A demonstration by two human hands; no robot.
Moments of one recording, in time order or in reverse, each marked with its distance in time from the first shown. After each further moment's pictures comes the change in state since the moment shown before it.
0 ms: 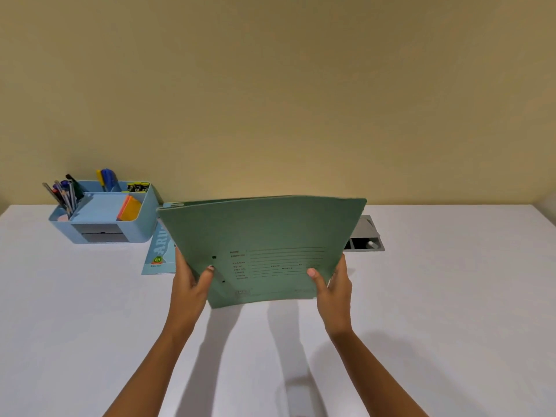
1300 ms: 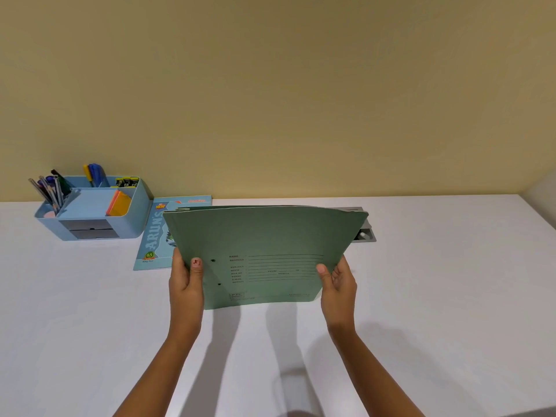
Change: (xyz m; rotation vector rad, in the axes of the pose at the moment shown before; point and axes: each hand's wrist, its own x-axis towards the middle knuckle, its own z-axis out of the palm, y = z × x) left_hand -0.020 0.003 0.014 -0.113 0.101 0.078; right_hand -0.012 0.005 -0.016 0.091 0.056 0.005
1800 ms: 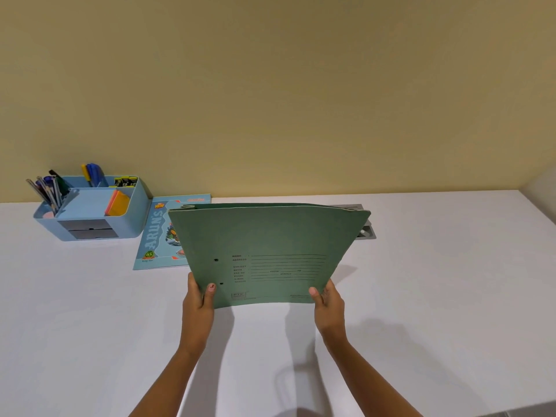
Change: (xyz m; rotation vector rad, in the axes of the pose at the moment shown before) left_hand -0.019 -0.054 -0.005 0.271 -0.094 -0.174; right_hand -0.014 0.074 -0.007 -0.181 -0.093 0.146
